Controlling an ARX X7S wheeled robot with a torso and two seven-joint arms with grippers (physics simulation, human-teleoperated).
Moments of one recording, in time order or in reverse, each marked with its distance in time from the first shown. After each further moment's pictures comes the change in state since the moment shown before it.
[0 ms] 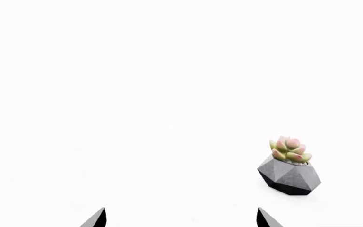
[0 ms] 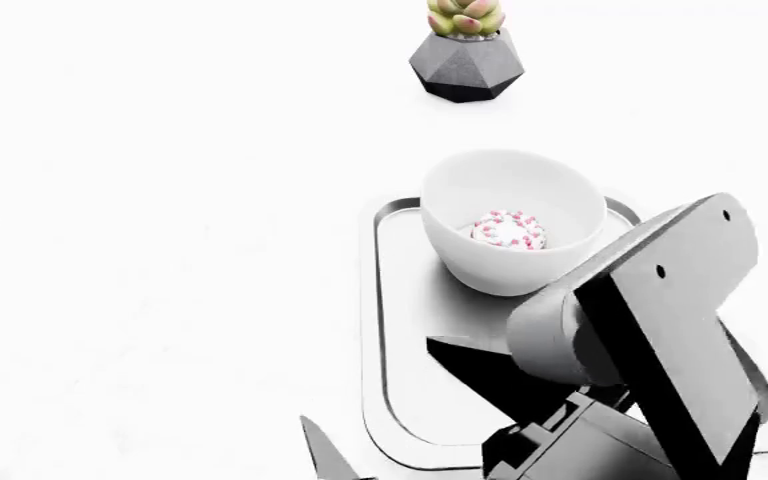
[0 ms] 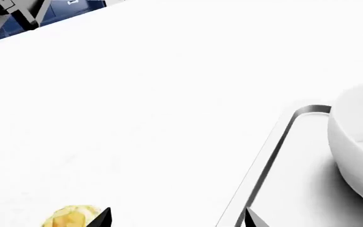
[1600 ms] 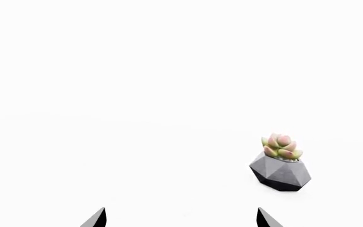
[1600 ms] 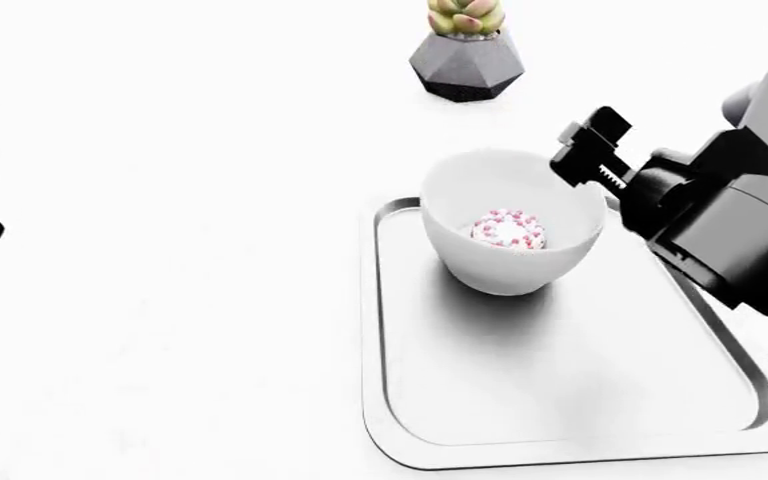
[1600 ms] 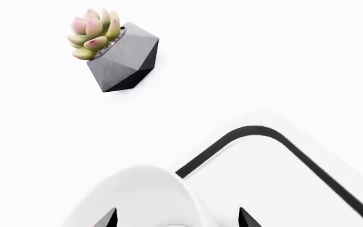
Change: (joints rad) left arm 0.000 -0.003 0.003 0.019 -0.035 0.019 -0.013; right arm 0.020 0.316 -0.548 0.828 -0.433 -0.526 -0.481
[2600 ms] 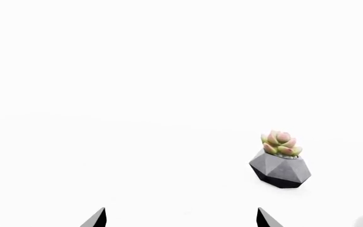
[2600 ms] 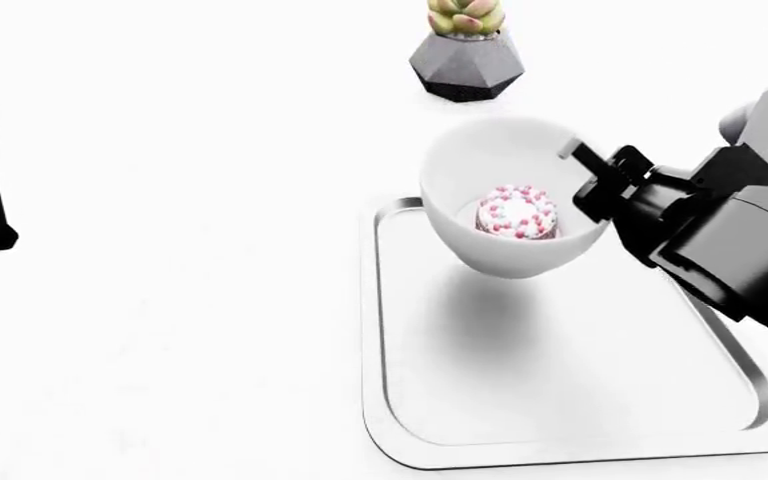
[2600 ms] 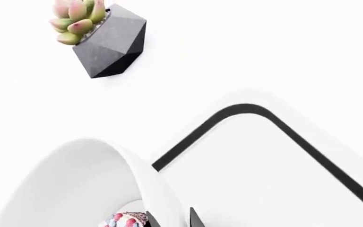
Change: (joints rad) left arm 0.000 0.006 0.017 0.014 0.015 -0.001 0.000; right arm -0.008 0.023 -0.017 -0.035 0.063 -0.020 0.018
